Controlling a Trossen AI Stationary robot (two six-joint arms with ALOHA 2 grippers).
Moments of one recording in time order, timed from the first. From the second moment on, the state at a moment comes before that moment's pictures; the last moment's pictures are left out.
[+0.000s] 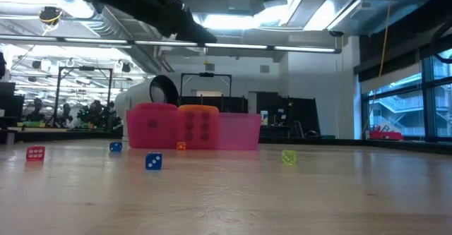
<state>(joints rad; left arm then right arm) 0.10 1.24 0.72 0.30 -0.27 0.36 0.83 1.51 0.75 -0.55 -0.27 1.88</state>
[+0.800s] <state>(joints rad) 0.12 1.24 0.72 0.39 -0.19 0.38 0.88 1.62 0.76 -0.52 -0.26 2.00</state>
